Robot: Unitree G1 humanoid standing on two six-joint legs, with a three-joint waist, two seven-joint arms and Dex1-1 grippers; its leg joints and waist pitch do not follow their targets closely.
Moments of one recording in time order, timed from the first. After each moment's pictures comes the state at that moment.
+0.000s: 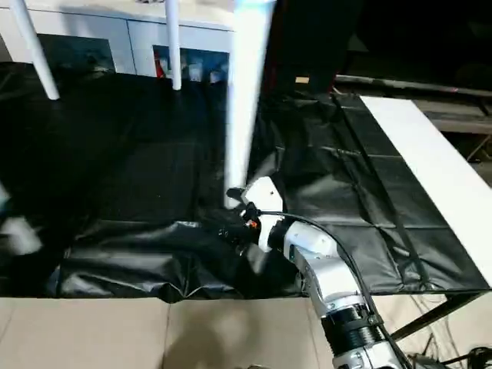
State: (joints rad) left arm 0.09 0.52 0.49 -0.25 -0.20 0.41 -0.23; right arm -0.35 -0.18 0.18 0.28 0.17 0.13 0.77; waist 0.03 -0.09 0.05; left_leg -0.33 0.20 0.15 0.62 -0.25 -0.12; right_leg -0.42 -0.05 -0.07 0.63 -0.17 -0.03
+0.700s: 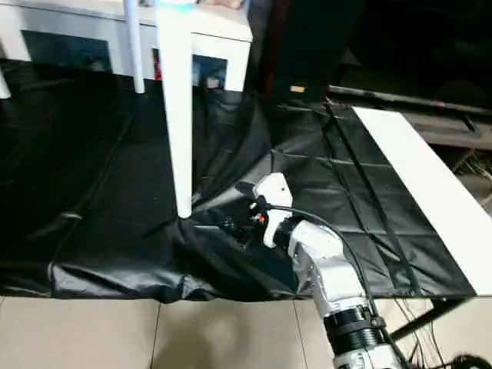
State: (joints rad) left arm 0.11 0.55 0.59 -0.06 -0.18 0.24 -0.20; right arm -0.35 -0.16 0.13 0.28 0.20 0.11 0.75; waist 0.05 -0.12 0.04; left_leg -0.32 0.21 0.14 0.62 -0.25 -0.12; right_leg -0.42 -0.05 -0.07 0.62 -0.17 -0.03
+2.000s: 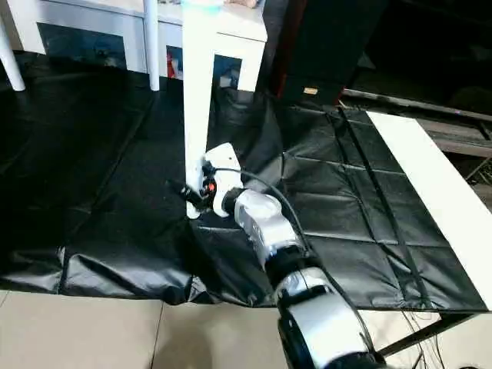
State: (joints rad) left arm 0.09 0.49 0.55 -0.10 -0.20 0.23 -0.17; right arm -0.82 0.08 0.08 1.00 0.16 -0.06 0.62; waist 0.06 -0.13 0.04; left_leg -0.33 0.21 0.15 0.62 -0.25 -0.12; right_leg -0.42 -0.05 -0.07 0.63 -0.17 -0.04
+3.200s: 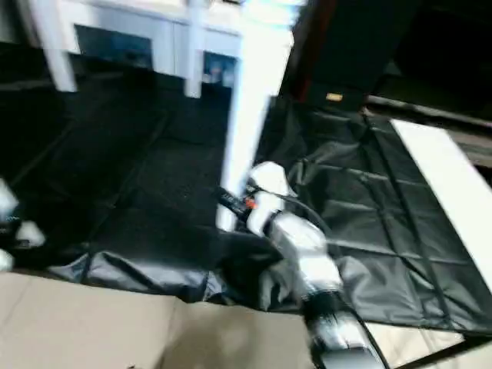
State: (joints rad) left arm 0.07 0.34 0.34 -0.17 -0.25 0.21 -0.24; right arm -0.34 -0.06 0.01 0.38 0.23 0.03 0.70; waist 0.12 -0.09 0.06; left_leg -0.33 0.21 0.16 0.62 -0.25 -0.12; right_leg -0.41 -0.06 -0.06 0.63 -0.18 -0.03
